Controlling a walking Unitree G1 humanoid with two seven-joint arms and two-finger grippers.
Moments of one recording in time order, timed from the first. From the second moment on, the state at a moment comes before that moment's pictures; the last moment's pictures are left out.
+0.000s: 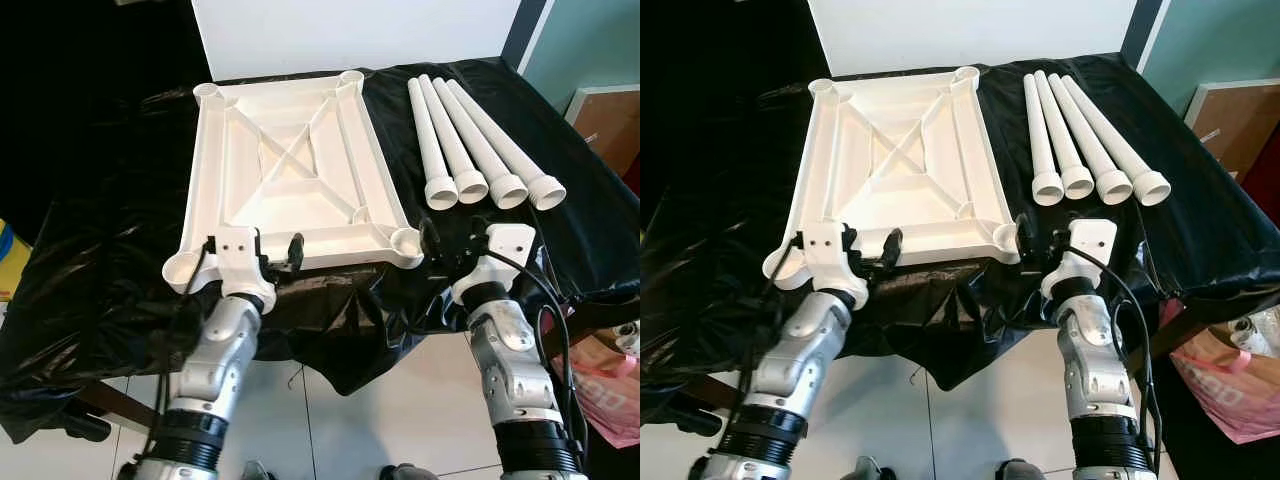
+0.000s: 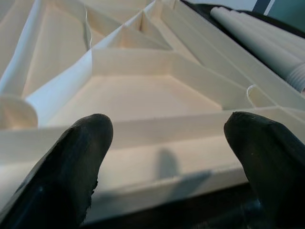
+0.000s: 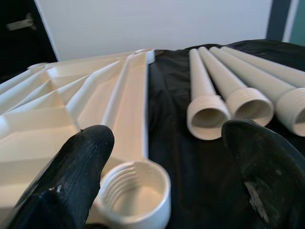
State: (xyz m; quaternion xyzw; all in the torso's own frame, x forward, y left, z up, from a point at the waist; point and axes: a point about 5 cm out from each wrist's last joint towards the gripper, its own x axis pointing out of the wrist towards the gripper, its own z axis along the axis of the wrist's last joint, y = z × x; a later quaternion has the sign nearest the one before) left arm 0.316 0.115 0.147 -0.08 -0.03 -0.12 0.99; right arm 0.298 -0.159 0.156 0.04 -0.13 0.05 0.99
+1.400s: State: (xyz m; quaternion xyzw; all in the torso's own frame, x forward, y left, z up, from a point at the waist) left arm 0.297 0.156 0.157 -0.03 -0.12 -0.06 0.99; right arm 0.284 -0.166 0.157 -0.02 -0.19 0.01 0.98
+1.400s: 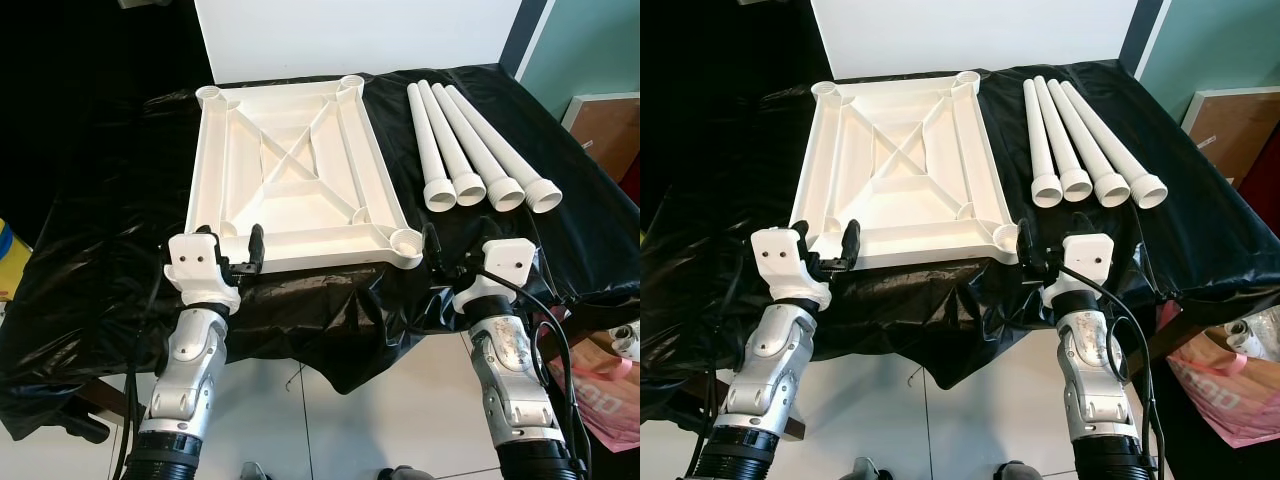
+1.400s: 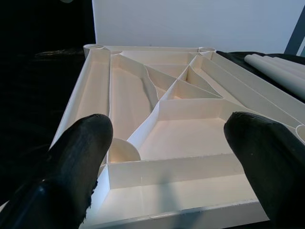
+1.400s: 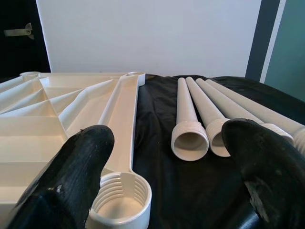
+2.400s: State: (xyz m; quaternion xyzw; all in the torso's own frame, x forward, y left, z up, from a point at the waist) left arm 0.295 0.156 0.160 -0.03 -0.13 -0.07 0.99; right arm 0.287 -0.162 0.157 0.00 -0.19 0.02 0.98
